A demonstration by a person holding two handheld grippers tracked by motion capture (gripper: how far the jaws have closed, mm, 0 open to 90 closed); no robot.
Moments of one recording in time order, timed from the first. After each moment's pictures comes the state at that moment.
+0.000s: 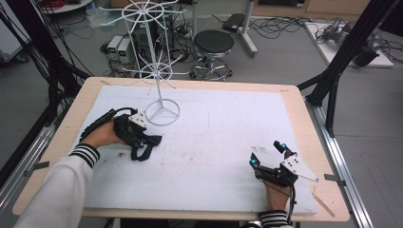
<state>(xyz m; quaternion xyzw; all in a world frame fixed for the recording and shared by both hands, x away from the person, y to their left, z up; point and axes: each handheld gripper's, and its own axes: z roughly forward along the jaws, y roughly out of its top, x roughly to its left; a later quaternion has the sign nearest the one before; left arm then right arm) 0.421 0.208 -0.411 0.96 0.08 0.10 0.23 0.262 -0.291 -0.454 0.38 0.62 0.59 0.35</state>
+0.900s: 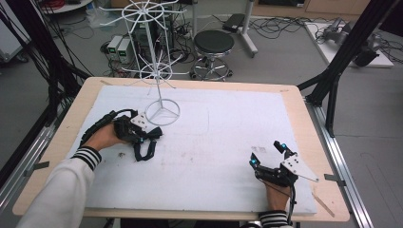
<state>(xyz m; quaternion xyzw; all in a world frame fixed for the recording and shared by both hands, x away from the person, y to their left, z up) 0.414 0.206 -0.408 0.97 0.10 0.13 0.21 0.262 -0.291 -0.454 0.38 0.62 0.59 0.35</state>
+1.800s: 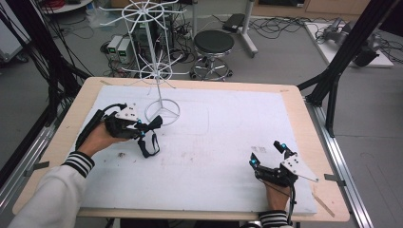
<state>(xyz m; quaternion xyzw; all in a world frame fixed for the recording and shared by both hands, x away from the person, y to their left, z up) 0.393 0.217 -0.377 0.91 0.15 0.16 0.35 0.262 -0.291 -0.454 0.38 0.62 0.59 0.36</state>
